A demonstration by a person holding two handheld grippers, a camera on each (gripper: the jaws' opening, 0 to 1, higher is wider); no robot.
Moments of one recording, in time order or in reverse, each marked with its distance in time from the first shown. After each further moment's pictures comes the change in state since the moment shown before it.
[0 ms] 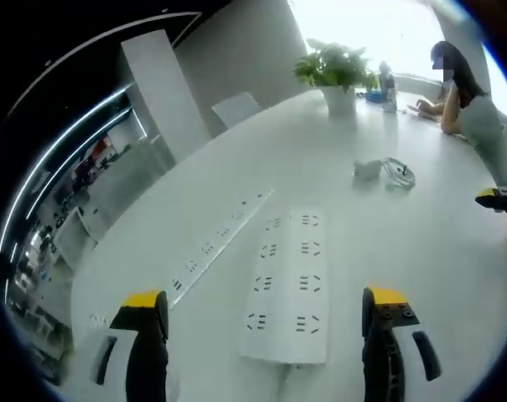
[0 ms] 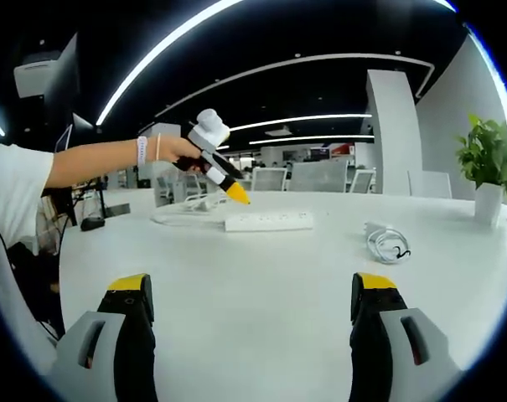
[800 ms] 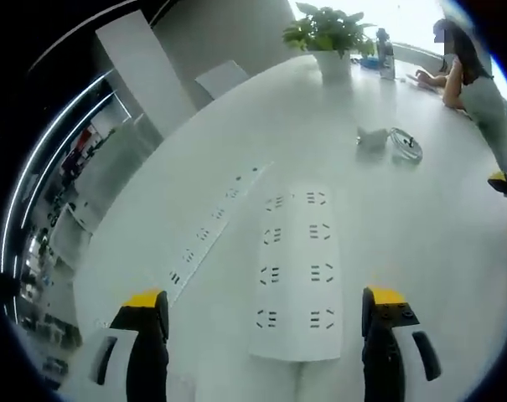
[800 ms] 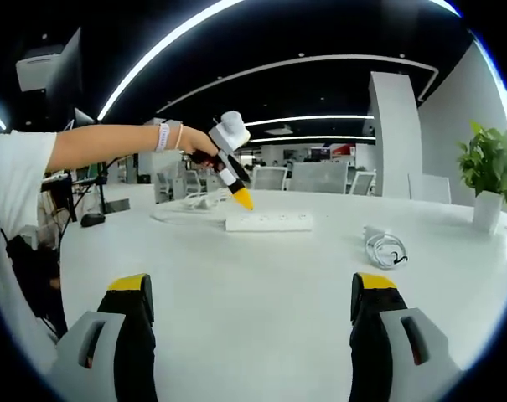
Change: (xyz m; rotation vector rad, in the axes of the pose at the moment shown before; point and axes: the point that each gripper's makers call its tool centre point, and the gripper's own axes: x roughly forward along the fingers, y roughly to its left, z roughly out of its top) left arm 0.024 0.020 -0.001 0.071 0.192 -0.034; right arm -0.004 0.006 0.007 -0.029 0.012 -0.003
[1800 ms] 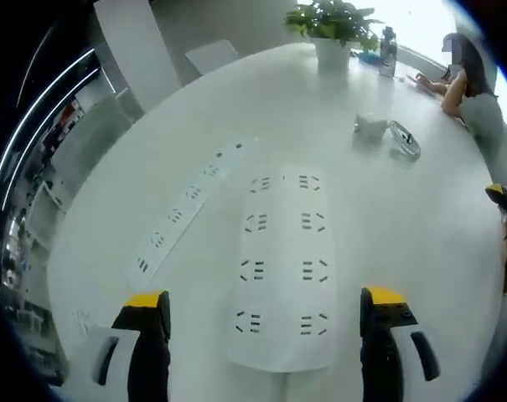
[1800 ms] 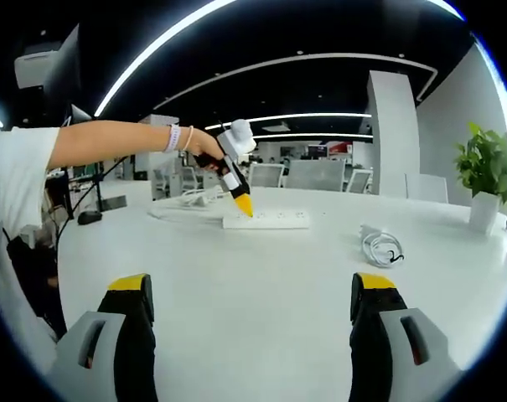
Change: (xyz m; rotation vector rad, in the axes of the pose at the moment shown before) left arm 0.024 -0.026 -0.018 -0.073 0.093 -0.119; right arm -0.002 -0.005 -0.003 -0.001 0.021 -0.019
